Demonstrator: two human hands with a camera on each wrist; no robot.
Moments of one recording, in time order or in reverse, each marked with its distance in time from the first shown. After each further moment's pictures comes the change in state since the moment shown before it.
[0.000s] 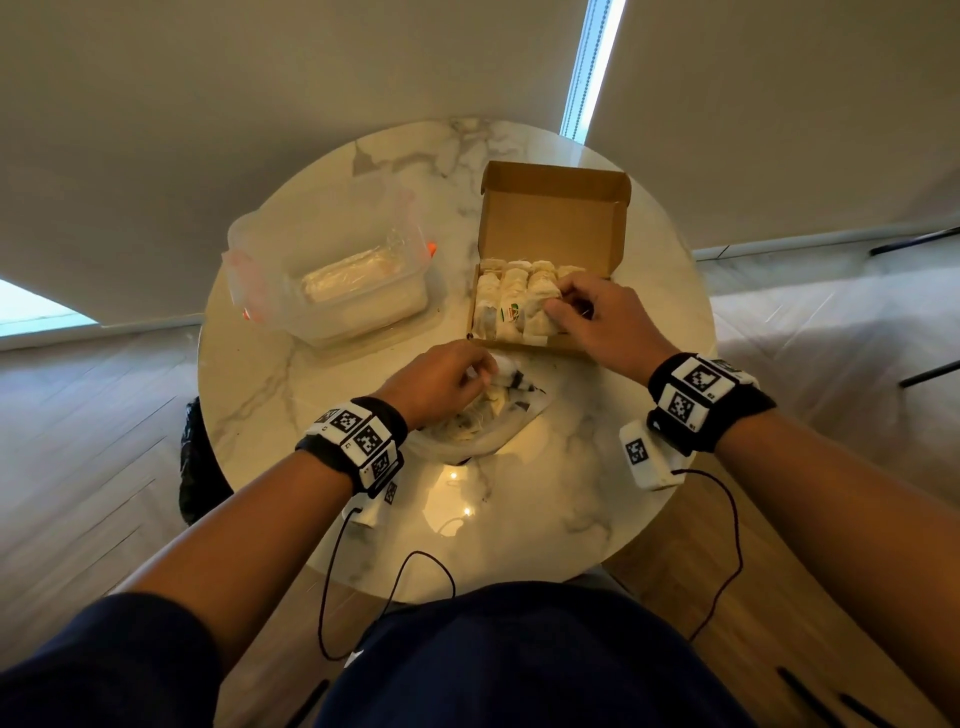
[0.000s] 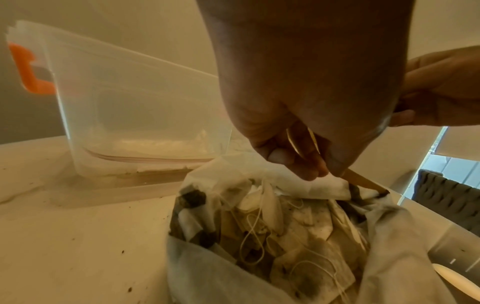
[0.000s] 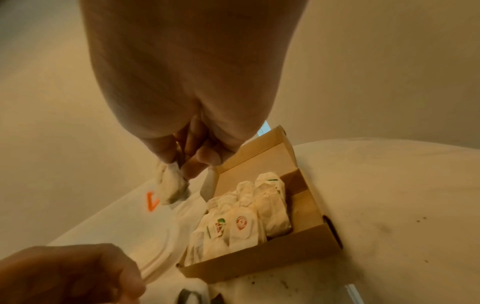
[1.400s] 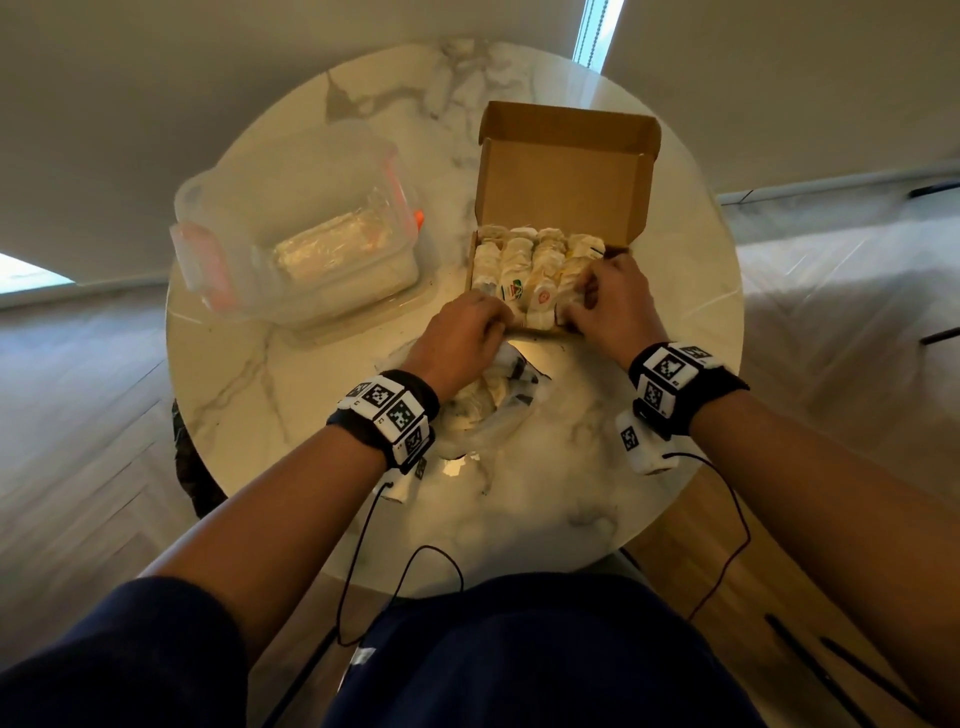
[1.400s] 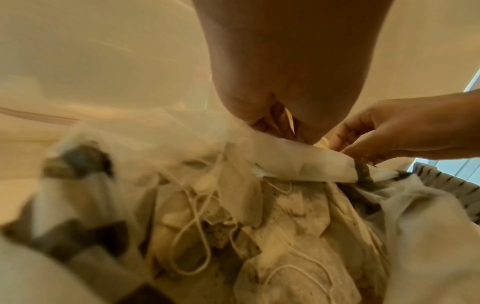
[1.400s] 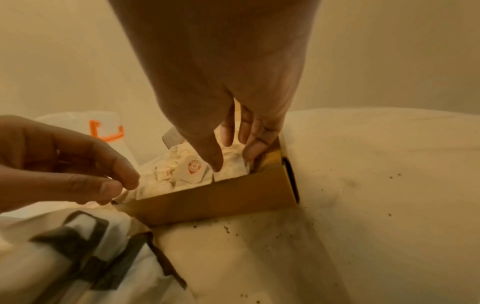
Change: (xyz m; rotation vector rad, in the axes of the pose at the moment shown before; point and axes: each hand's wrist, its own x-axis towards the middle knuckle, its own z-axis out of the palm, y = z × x) left_hand 0.057 -0.002 0.019 -0.025 0.157 -0.056; right_hand 0.032 0.072 0.035 -0.257 0.083 0.320
